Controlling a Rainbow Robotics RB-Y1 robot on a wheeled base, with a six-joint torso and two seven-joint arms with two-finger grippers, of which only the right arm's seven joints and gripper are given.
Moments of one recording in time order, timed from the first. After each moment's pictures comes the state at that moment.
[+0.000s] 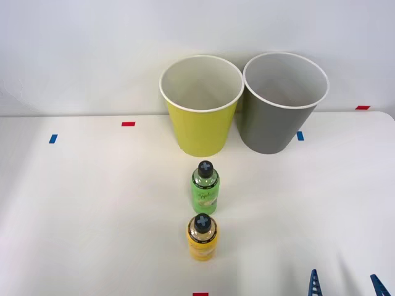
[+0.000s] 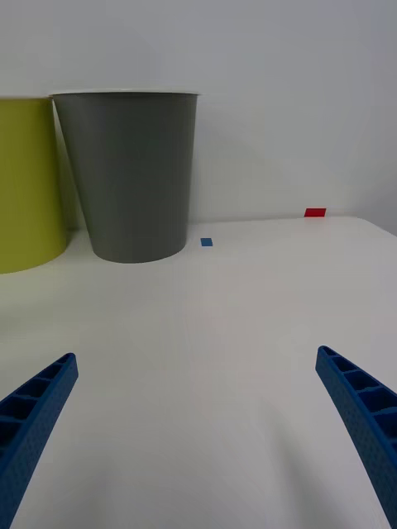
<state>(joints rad) 0.97 -0.05 0.14 -1.76 0.09 -0.86 1.41</state>
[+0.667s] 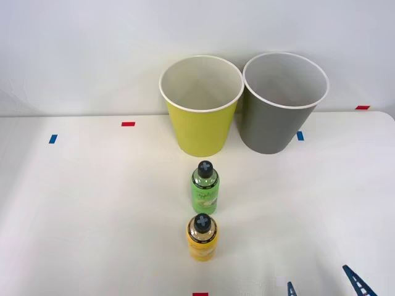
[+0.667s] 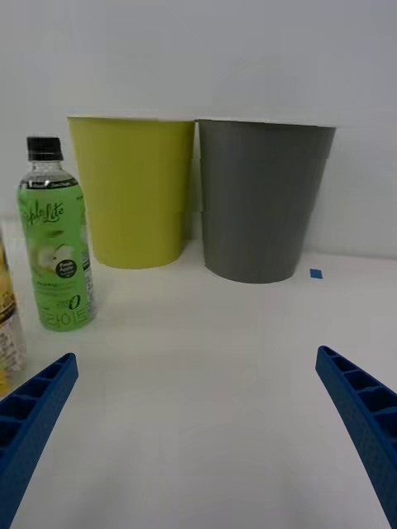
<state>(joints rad) 0.94 -0.37 0.27 -1.82 0.10 -0.90 1.47</state>
